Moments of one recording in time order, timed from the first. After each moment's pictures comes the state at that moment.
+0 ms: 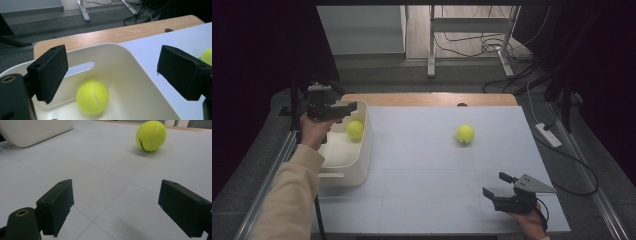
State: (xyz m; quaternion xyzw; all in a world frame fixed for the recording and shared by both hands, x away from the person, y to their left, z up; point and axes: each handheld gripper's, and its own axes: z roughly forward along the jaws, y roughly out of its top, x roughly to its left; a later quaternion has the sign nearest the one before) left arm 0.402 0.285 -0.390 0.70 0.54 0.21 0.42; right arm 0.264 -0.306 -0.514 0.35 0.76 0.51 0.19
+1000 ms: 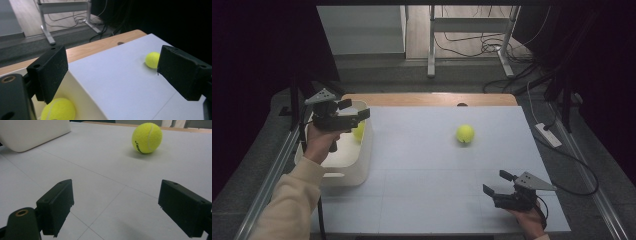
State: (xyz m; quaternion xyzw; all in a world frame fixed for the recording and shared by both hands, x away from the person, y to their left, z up) left arm 0.358 0.249 -0.376 0.71 0.43 0.18 0.53; right arm 0.270 -0.306 -0.513 0.36 0.75 0.52 0.19
